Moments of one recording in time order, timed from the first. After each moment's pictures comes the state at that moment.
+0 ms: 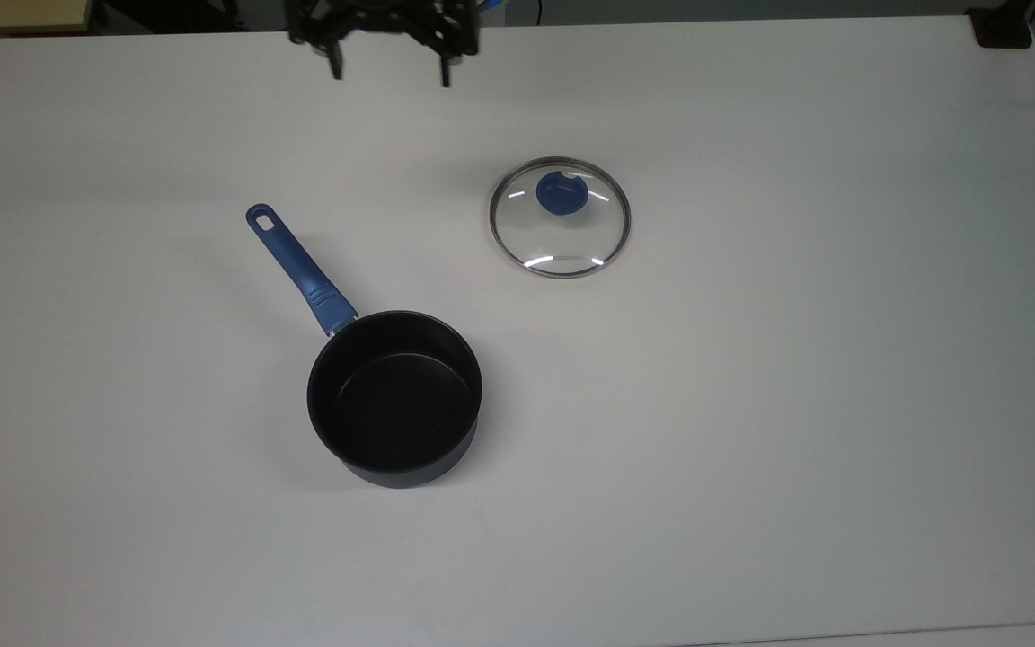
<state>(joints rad) 0.09 0.06 -0.06 -1.61 -0.02 1.63 0.05</state>
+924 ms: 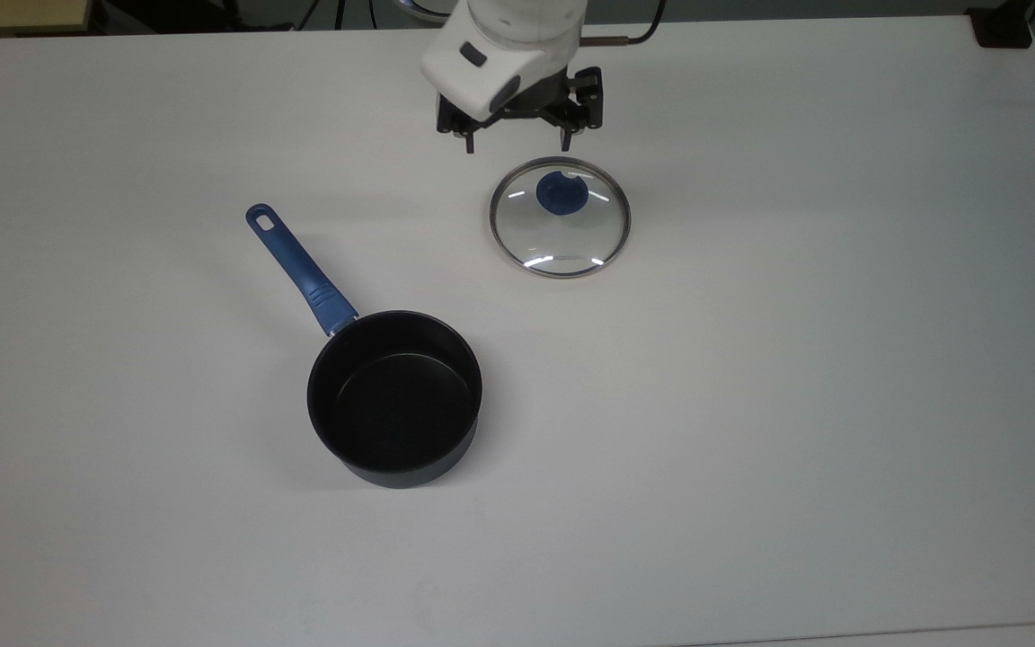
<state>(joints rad) 0.25 0.15 -0.05 -1.72 0.00 1.75 0.13</state>
